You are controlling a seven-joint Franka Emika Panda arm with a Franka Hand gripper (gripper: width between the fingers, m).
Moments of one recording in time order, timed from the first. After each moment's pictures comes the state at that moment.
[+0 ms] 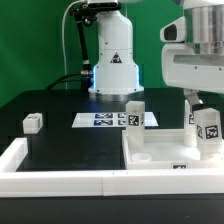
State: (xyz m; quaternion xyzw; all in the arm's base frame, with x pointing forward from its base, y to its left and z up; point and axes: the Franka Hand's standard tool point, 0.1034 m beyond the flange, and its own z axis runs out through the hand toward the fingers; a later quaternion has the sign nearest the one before) arm 0.600 0.123 0.089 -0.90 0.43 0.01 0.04
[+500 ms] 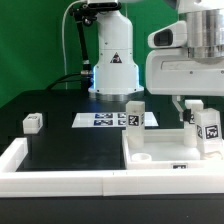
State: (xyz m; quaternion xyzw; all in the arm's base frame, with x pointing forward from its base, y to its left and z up) arm 0.597 0.117 0.083 -0.97 0.23 -0.01 0.04
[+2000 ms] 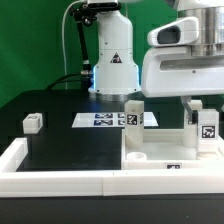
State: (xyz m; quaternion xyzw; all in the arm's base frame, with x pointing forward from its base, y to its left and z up) arm 0.602 0.111 0.086 -0.99 0.12 -0.02 0.03
